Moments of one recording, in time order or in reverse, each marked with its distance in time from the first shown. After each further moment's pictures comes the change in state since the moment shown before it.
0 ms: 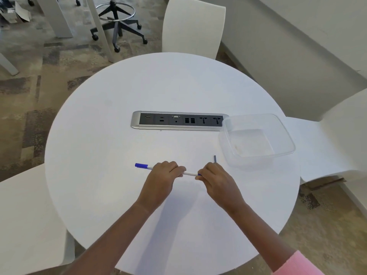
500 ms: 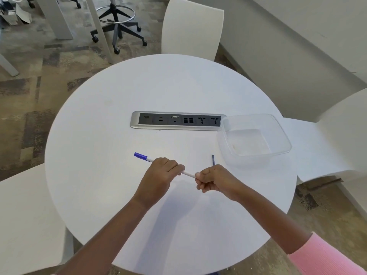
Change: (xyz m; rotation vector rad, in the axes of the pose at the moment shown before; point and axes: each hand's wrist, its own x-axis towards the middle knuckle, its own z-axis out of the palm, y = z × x) left_hand 0.003 0.002 -0.011 0.039 0.054 0.108; right_hand 0.024 -0.011 -0.040 1.013 -0.581 0.728
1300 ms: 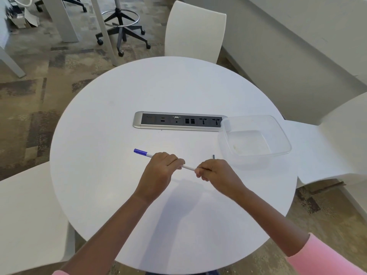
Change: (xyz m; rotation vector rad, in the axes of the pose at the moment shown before) left_hand 0.007 0.003 -0.009 0.029 0.036 -0.024; right_hand -0.007 -0.008 0.004 -0.498 0.177 -0.251
